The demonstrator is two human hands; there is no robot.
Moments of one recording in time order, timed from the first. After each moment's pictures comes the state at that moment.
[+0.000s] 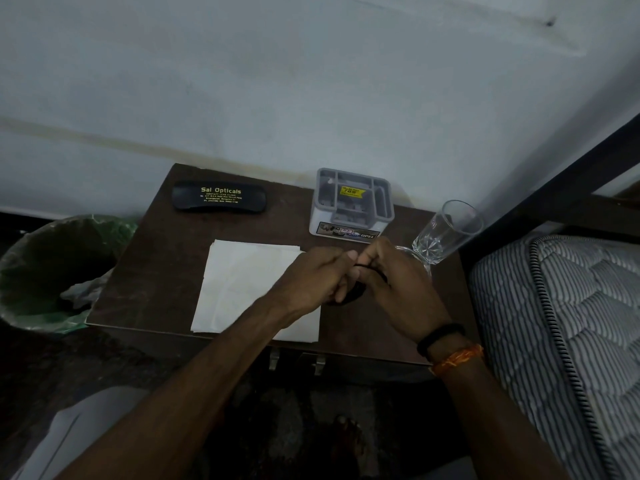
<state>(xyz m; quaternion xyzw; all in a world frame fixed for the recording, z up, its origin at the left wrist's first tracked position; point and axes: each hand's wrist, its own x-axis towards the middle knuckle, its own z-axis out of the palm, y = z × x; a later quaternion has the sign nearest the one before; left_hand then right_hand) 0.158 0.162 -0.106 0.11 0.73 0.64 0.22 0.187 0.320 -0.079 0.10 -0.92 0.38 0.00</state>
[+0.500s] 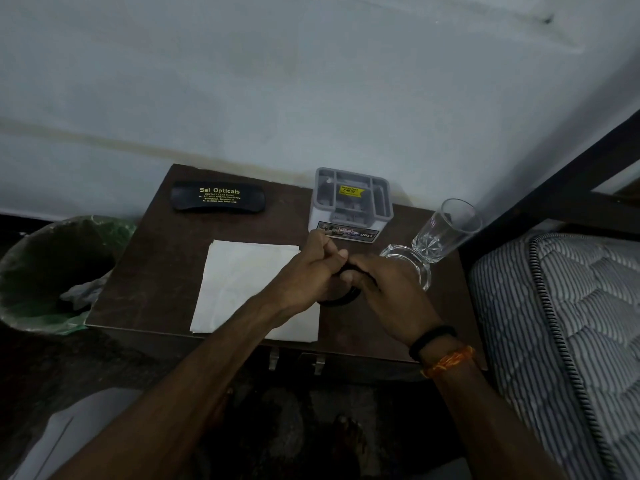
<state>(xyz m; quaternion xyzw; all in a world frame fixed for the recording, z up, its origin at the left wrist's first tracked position) 0.152 0.159 -0.111 0.06 0.73 0.65 0.22 0.185 0.315 -0.089 0.14 -0.93 0.34 -0.02</state>
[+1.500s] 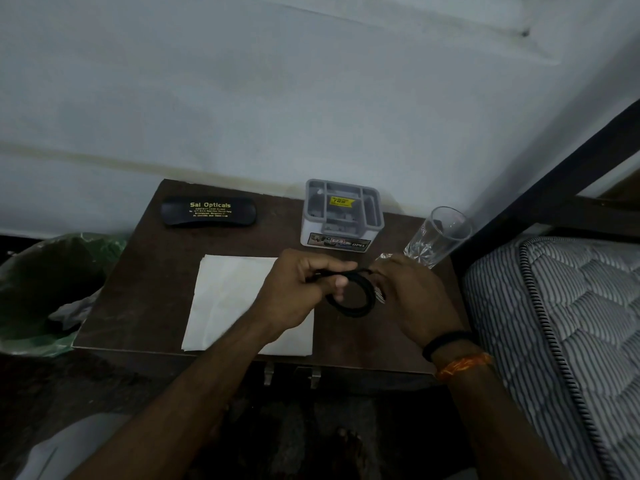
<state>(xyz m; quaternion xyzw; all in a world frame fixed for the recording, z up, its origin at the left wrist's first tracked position) 0.154 0.156 -0.116 0.14 0.70 0.69 0.10 0.178 0.350 -0.087 0.10 -0.99 0.12 0.03</state>
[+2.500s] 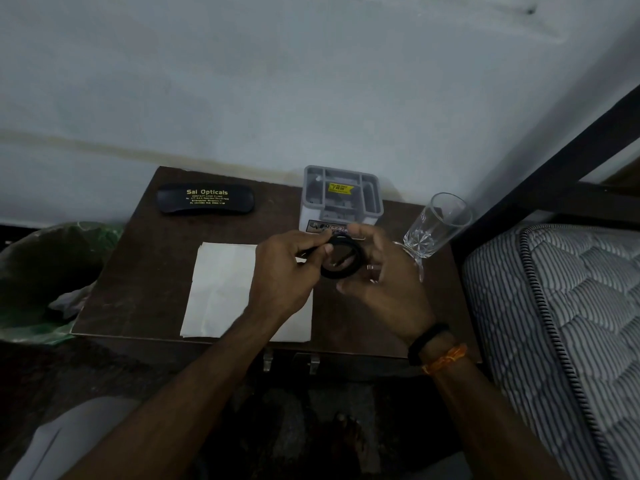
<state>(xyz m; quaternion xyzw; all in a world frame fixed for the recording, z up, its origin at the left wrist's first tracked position) 0.155 0.157 -0.122 0.10 0.81 0.56 -0.12 0.191 0.315 -0.083 0.02 -0.85 0.53 -0.01</state>
